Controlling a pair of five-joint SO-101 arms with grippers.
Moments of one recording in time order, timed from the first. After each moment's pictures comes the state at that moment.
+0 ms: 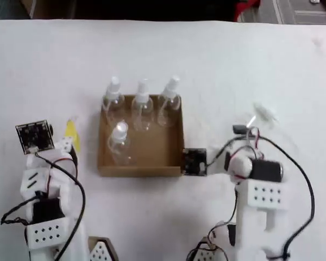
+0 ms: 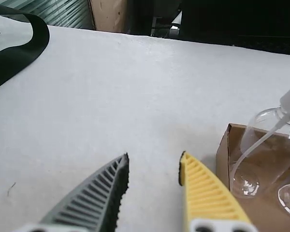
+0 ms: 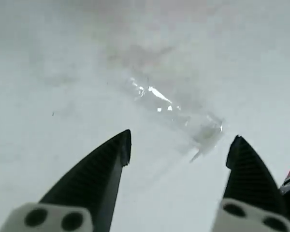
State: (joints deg) left arm -19.4 -82.9 88.9 28.7 2.3; right arm 3.2 -51.6 53.1 68.9 100.0
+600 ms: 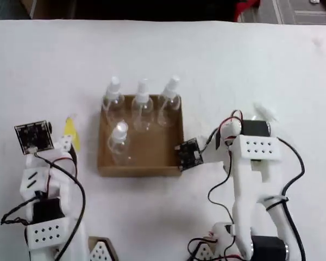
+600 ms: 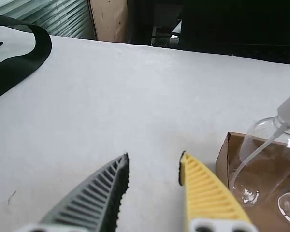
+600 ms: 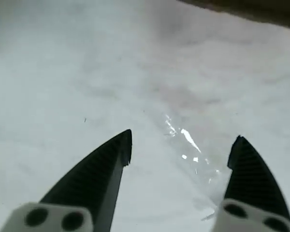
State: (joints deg) left arm -19.4 -82.9 88.9 26.6 2.3; right arm -1.7 -24.5 36.8 78.9 108.5
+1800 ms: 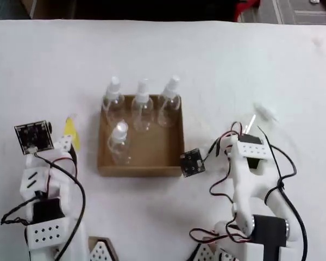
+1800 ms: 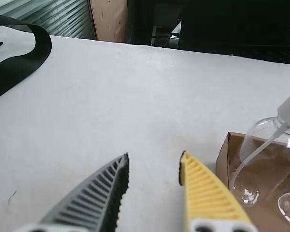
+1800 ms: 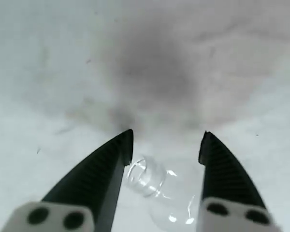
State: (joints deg) left arm -19.4 -82.9 88.9 26.6 2.3; right arm 2.6 -13.7 52.2 47.1 113.1
